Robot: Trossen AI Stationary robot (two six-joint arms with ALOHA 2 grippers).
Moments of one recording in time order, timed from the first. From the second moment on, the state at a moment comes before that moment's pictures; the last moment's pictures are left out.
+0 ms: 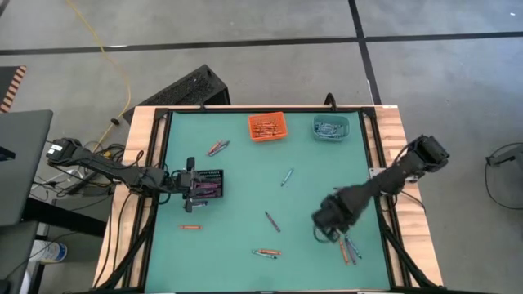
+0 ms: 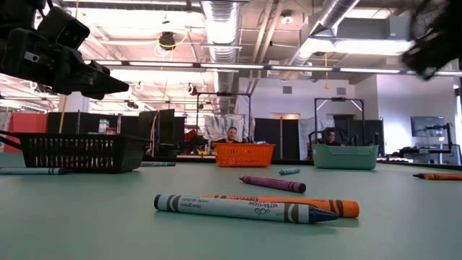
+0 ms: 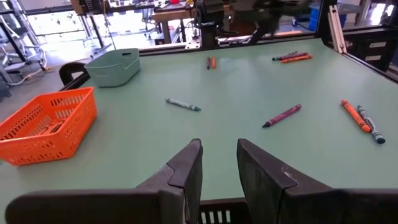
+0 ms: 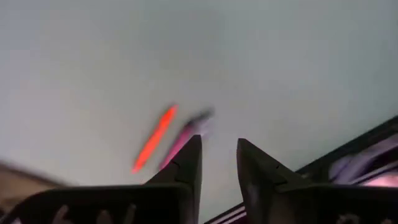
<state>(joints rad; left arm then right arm) -0.26 0.58 0.01 0.47 -0.32 0.06 0.51 1.55 1.04 -1.13 -0.30 1.32</state>
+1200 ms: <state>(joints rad) -0.25 0.58 0.01 0.42 -0.38 0.08 0.13 1.55 0.76 -1.08 0.05 0.30</state>
